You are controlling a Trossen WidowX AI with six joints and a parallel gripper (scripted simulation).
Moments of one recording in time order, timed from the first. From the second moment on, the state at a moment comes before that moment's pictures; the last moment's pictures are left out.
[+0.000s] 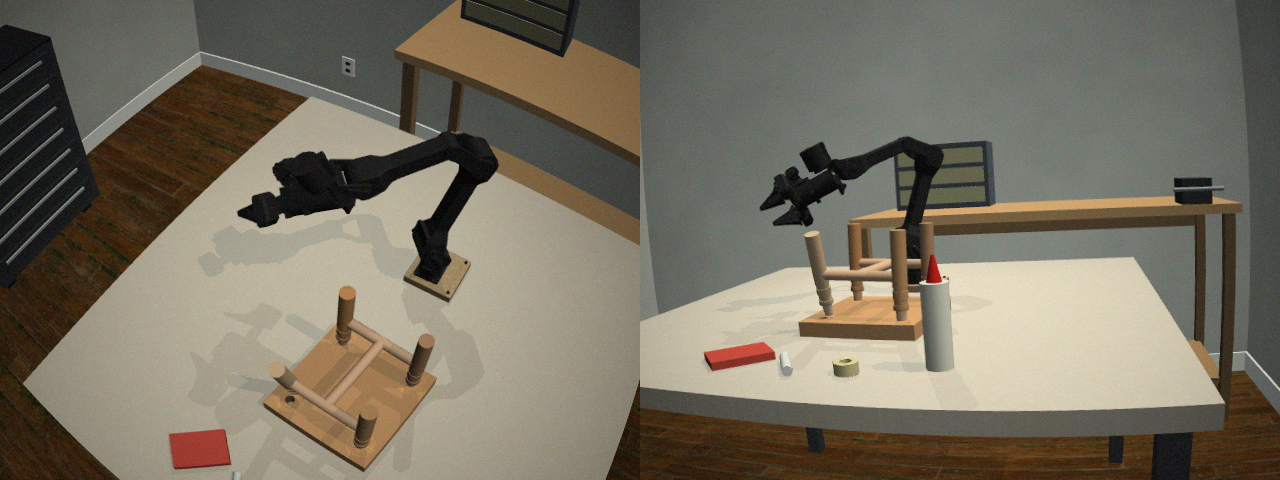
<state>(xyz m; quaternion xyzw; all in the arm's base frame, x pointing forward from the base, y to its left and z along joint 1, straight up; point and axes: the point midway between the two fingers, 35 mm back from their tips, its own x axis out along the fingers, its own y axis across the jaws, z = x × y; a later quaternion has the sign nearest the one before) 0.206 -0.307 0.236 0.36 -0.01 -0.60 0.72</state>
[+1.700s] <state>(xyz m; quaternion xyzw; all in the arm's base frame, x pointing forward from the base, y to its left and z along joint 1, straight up) 0.264 -0.295 0.253 0.22 0.17 -0.52 0.81</state>
